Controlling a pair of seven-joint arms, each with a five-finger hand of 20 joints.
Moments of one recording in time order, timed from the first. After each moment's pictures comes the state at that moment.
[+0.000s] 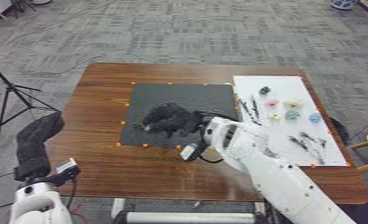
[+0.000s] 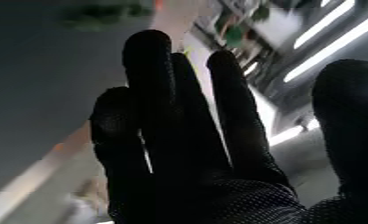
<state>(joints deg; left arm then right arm) 125.3 -52.6 -89.9 -116.6 57.4 44.5 19.1 -72.5 -65.7 50.7 -99.2 -106.4 -20.3 -1.9</state>
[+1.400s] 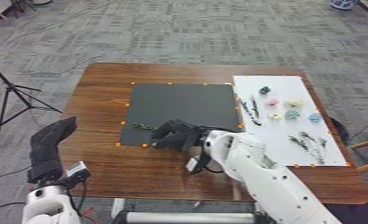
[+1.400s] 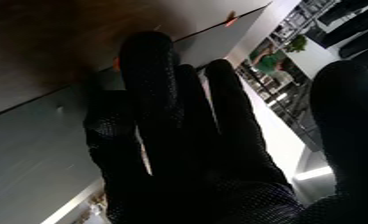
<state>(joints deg) 125.1 -55.3 -87.7 -117.5 56.2 41.7 20.2 -75.8 -67.5 51.6 -97.3 -112.1 -24.6 3.7</state>
